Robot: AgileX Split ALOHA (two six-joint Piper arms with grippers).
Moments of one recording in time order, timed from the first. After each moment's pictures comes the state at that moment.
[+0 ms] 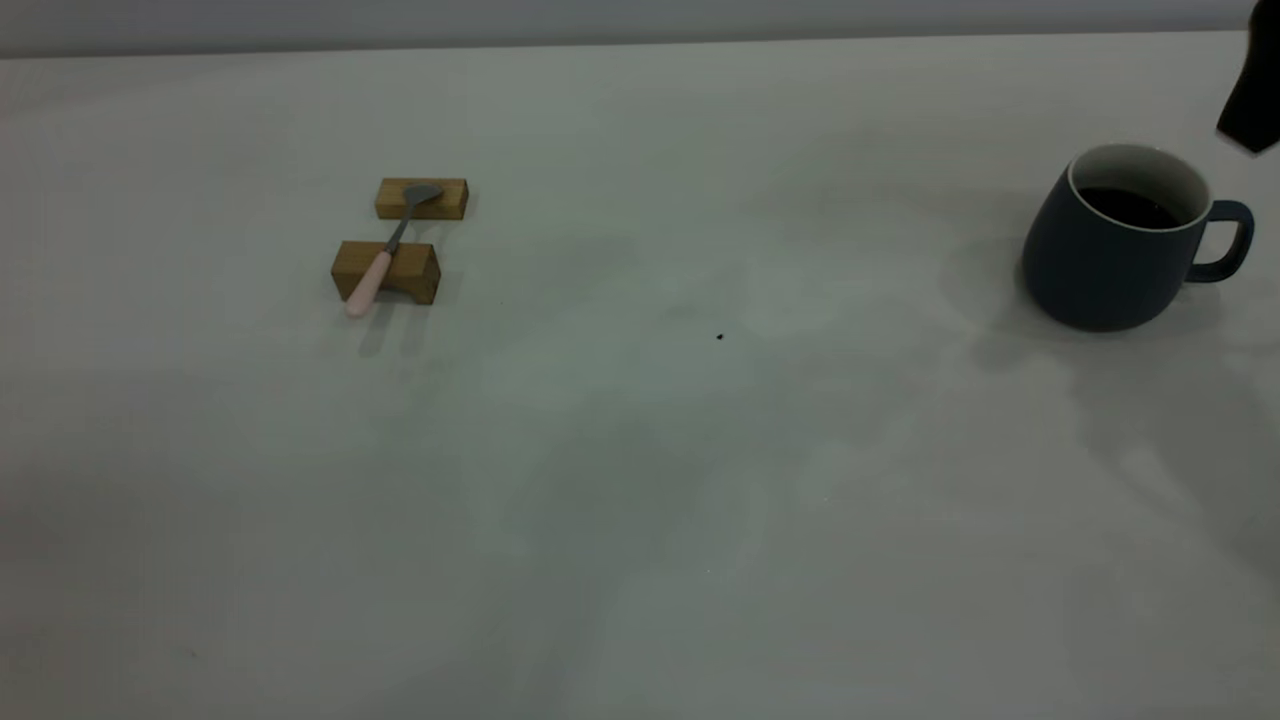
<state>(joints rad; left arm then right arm) 0.02 -0.02 -0.49 0.11 1.14 -0.09 0.06 1.79 -1.00 0.02 0.52 -0.86</state>
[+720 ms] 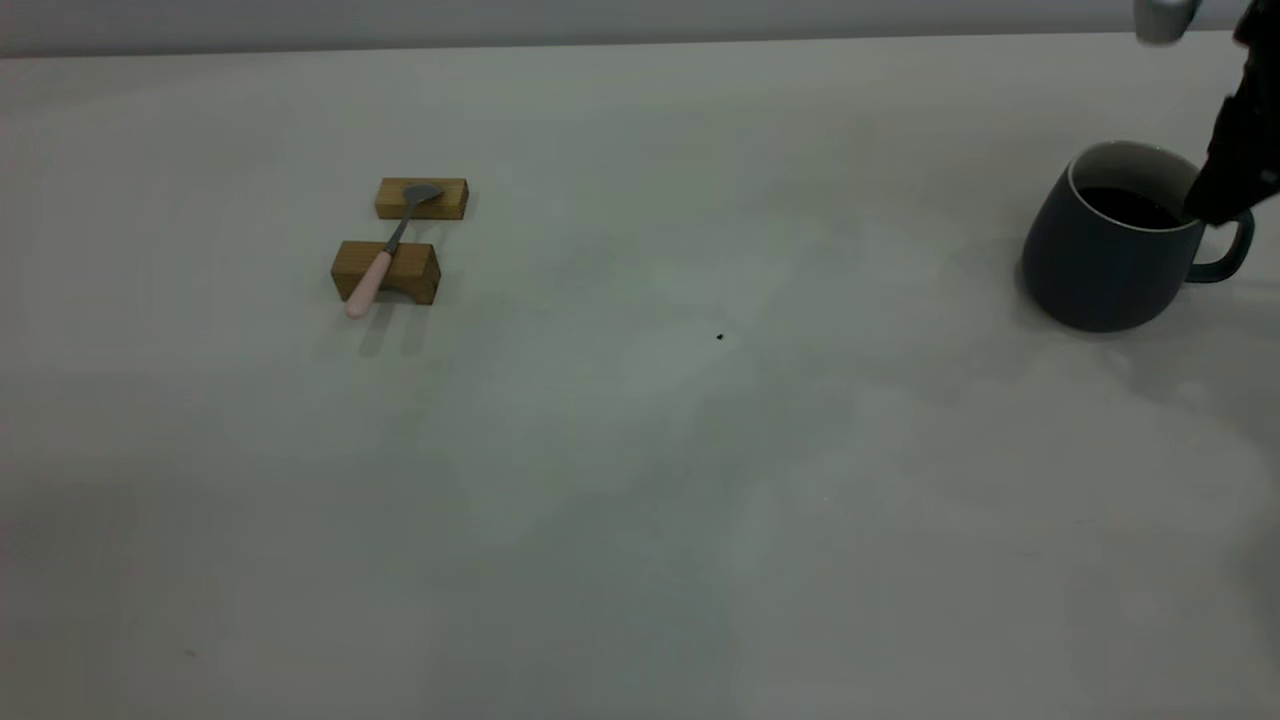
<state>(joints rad) 0.02 -0.02 -0.49 0.11 1.14 -0.09 -0.06 2.10 -1.16 0.20 0.44 -1.25</state>
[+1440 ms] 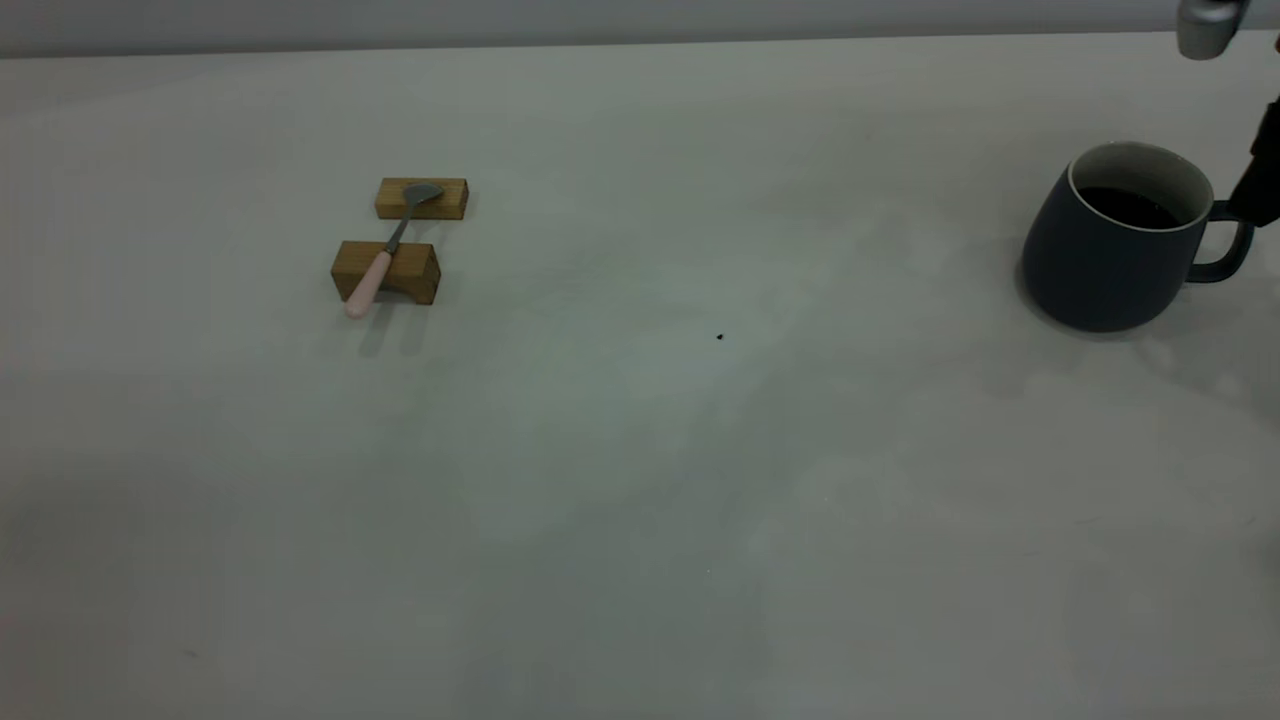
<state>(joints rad) 0.02 -0.02 -0.49 0.11 1.14 -0.08 -0.13 2.11 -1.17 0.15 0.39 -1.27</state>
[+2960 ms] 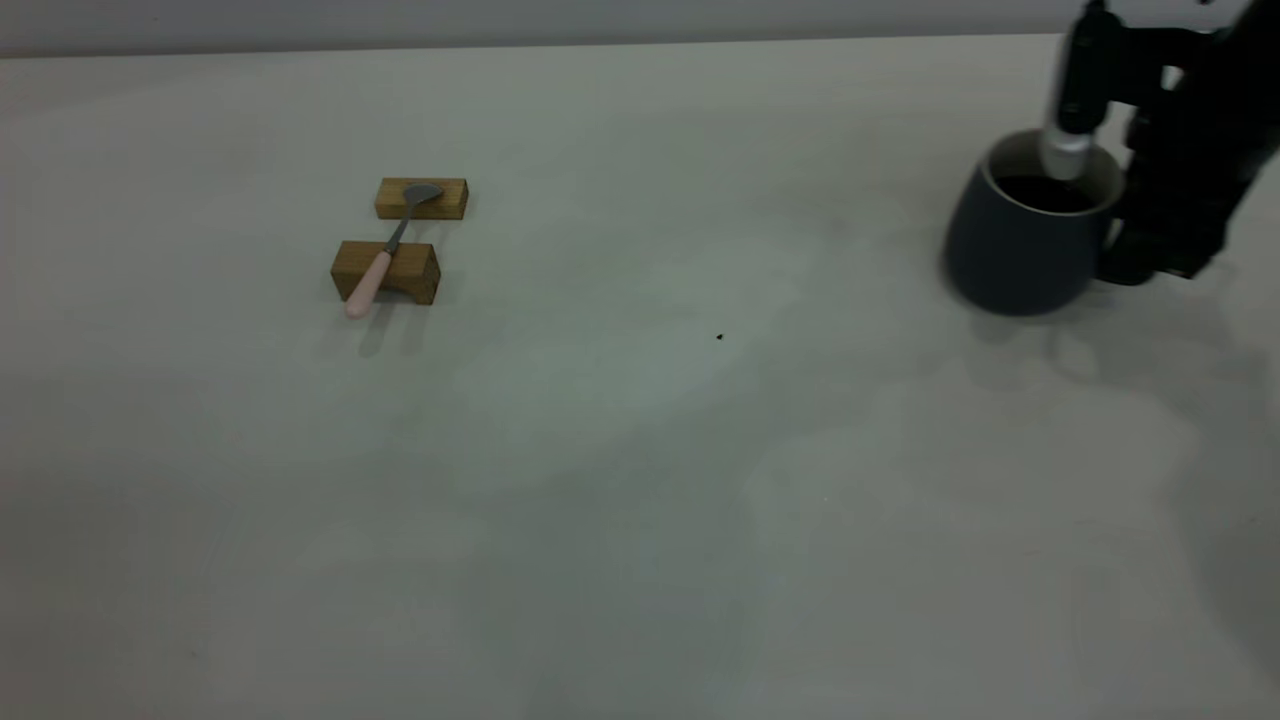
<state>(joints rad) 0.02 -0.02 -0.49 0.11 1.14 -0.09 0.03 2.29 -1.20 0.19 0.19 -1.42</state>
